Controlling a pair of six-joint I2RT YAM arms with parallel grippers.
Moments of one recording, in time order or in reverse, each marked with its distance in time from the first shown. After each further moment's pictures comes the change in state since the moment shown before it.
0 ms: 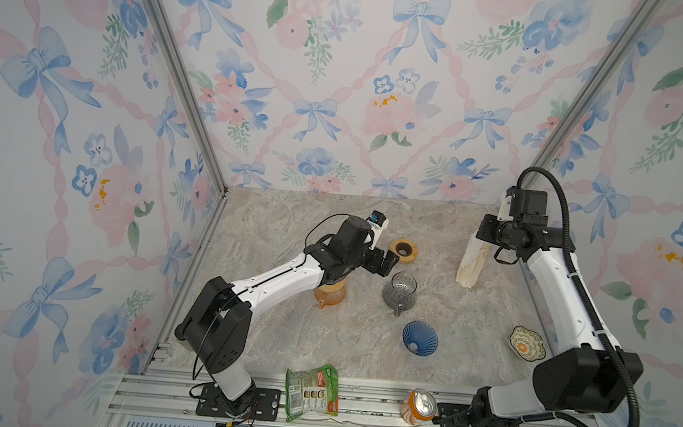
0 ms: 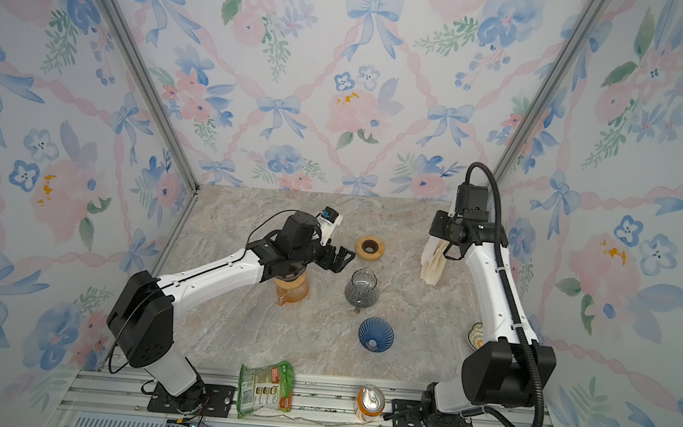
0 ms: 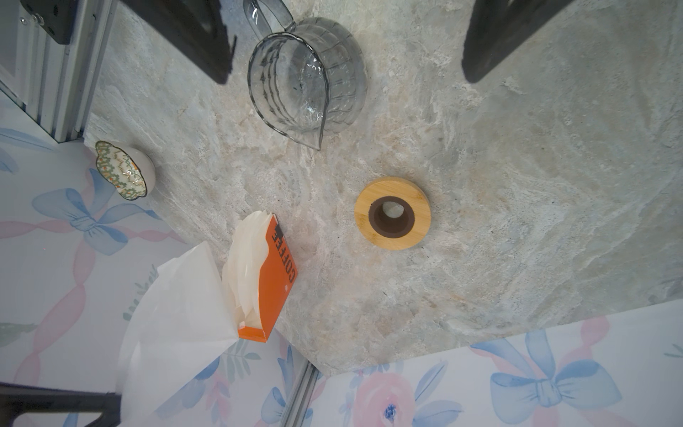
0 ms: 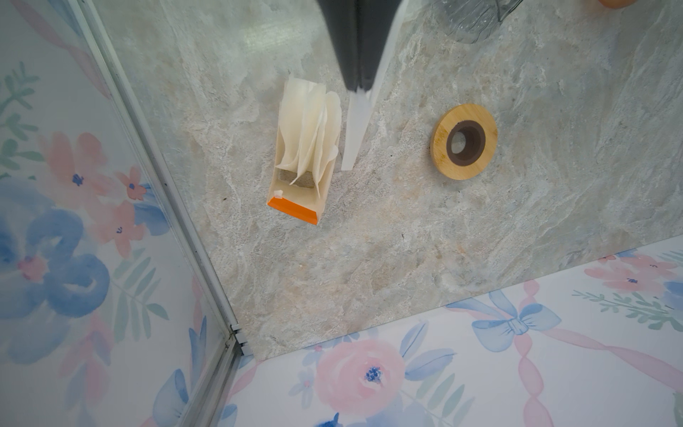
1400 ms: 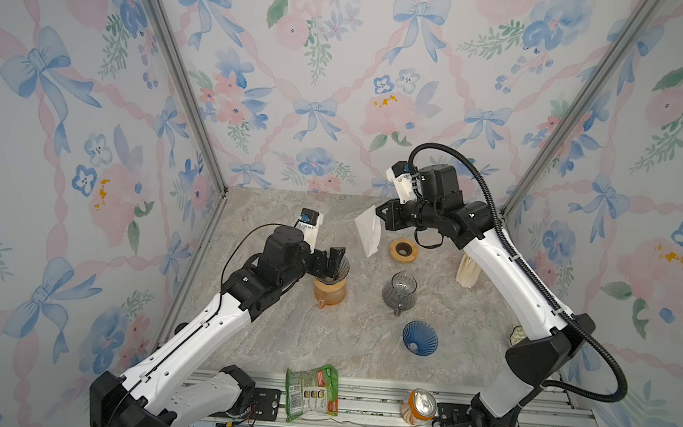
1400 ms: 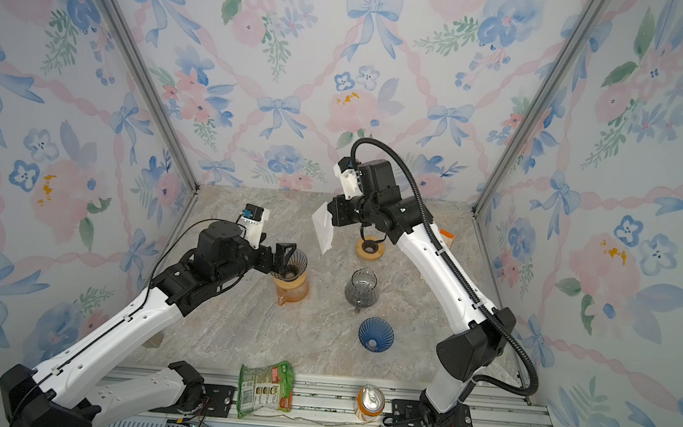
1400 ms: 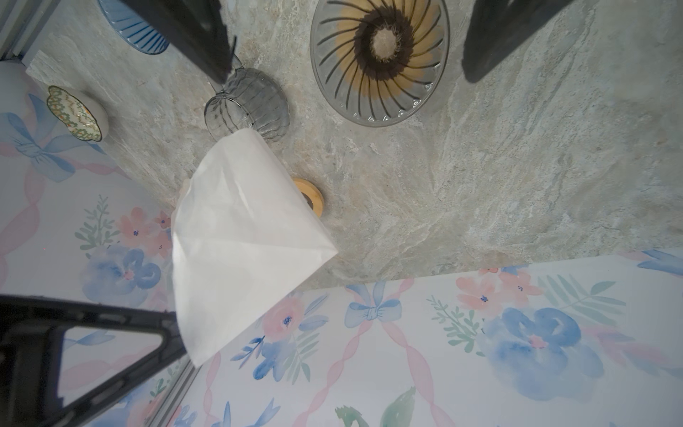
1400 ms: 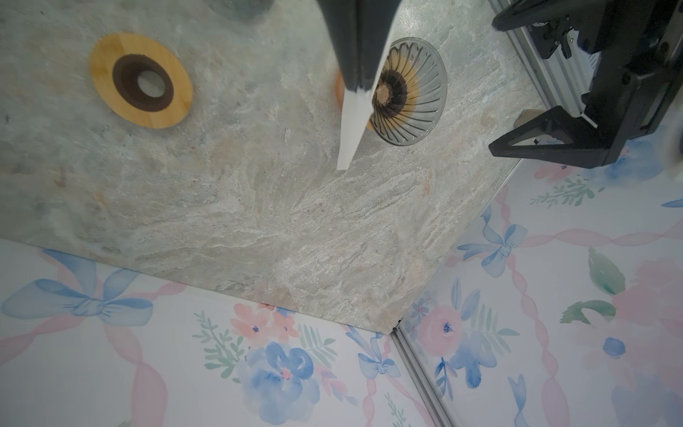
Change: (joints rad) left arm 0.174 -0.620 -0.286 -0.193 -0.157 -0.021; right arm 0.590 0.255 0.413 -0.019 -0.300 0.000
